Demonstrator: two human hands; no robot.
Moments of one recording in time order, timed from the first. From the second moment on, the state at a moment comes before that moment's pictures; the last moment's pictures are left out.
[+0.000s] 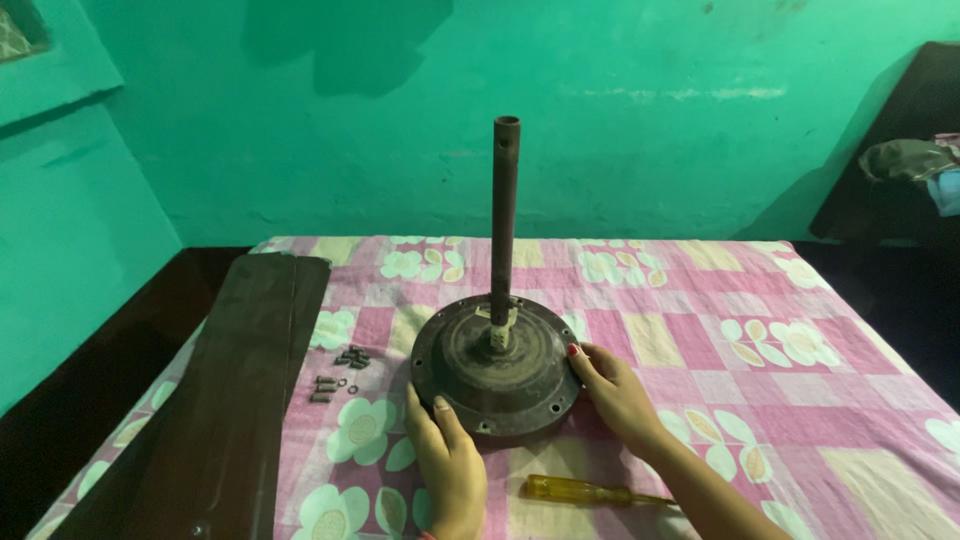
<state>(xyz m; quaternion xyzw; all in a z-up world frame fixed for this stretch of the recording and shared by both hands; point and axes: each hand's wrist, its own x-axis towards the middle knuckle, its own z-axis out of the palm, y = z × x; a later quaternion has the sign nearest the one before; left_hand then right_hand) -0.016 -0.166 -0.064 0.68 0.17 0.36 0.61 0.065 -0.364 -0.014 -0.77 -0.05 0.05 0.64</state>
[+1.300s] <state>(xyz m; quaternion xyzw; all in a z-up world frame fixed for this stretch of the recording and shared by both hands) -0.004 -0.160 0.032 0.85 -0.02 0.32 0.42 0.031 -0.442 -0.007 -0.67 -0.10 -0.02 0.73</state>
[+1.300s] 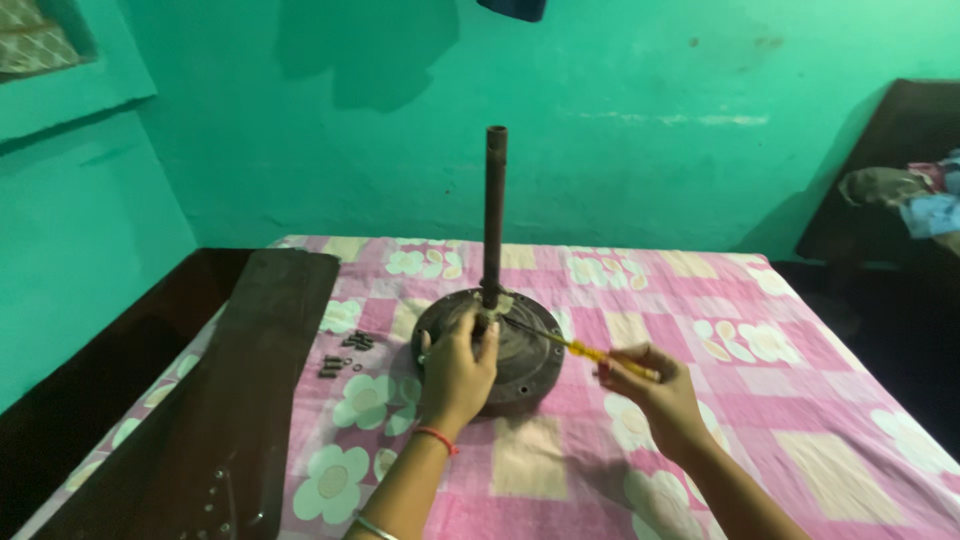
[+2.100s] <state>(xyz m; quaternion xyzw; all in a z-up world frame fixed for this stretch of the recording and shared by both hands) 0.022 -0.142 0.030 0.84 -0.09 0.29 0.45 -0.033 -0.408 -0.009 -0.88 -0.03 -0.12 0.47</state>
